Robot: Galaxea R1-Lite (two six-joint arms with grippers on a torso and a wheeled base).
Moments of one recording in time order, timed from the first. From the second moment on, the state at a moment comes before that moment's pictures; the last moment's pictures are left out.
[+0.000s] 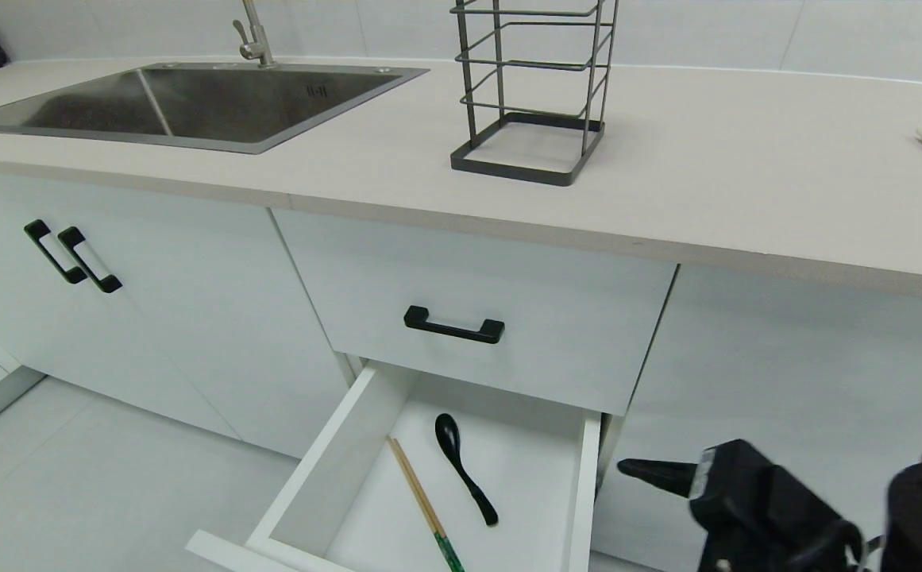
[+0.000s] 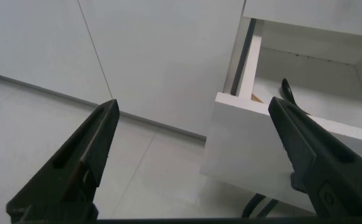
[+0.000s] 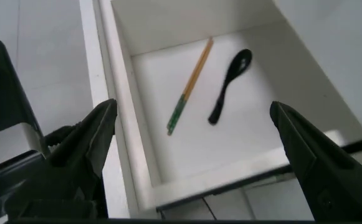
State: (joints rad) left arm 0.00 0.00 0.00 0.00 0.05 -0.04; right arm 1.02 1.47 -0.33 -0.87 -0.13 -0.11
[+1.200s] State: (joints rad) left arm 0.00 0.00 0.00 0.00 0.05 -0.04; right arm 0.00 0.17 -0.06 -0.23 0.04 -0.07
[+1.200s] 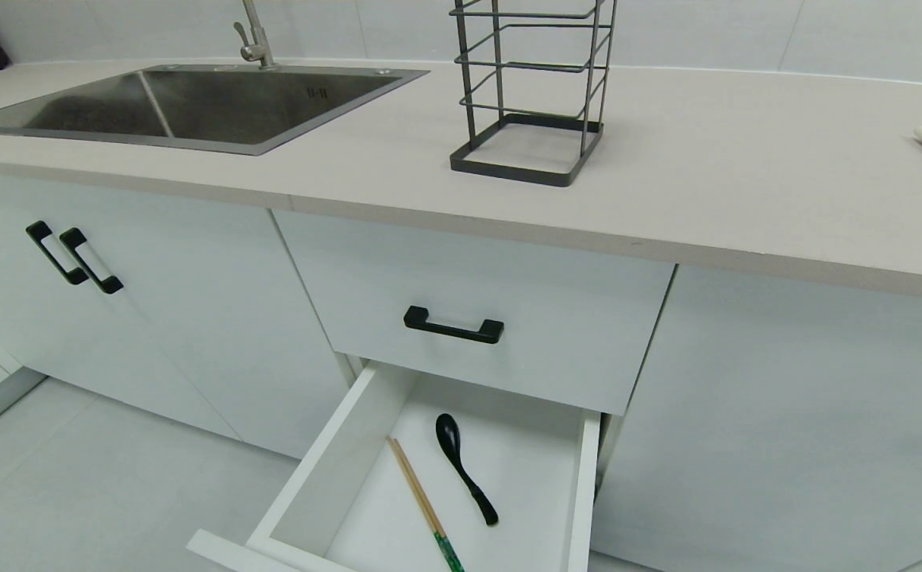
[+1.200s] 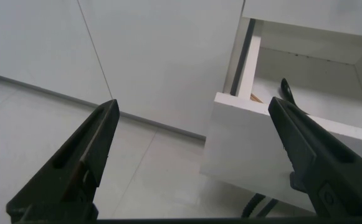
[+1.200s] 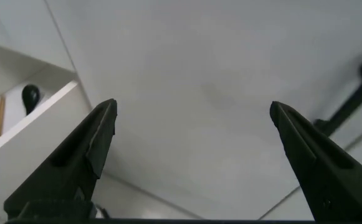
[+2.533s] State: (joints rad) left arm 0.00 0.62 -0.42 0.09 -0.59 0.00; right arm -0.01 0.00 0.00 -0.03 0.01 -0.01
